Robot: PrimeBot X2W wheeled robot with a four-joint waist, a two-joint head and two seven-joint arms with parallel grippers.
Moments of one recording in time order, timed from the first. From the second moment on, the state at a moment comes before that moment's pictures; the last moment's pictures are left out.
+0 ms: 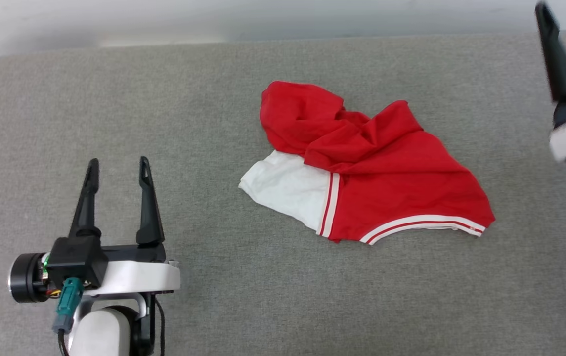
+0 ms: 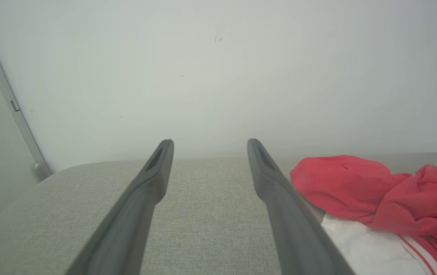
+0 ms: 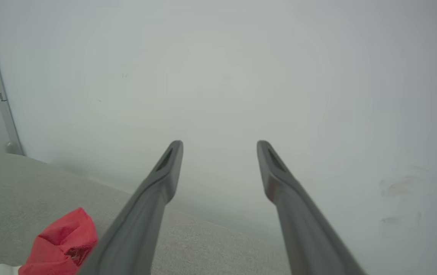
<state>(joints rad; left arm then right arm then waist) -0.14 0.06 0.00 -0.07 -0.05 0.07 -0.26 -0.76 -0.57 0.36 0.33 0.57 0.13 -0.24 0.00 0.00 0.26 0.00</state>
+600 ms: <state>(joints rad) -0.54 0.24 -0.12 0.22 -0.08 -0.12 -0.03 -0.15 -0.13 -0.08 -0.12 0.20 0.13 -0.26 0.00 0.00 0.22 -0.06</state>
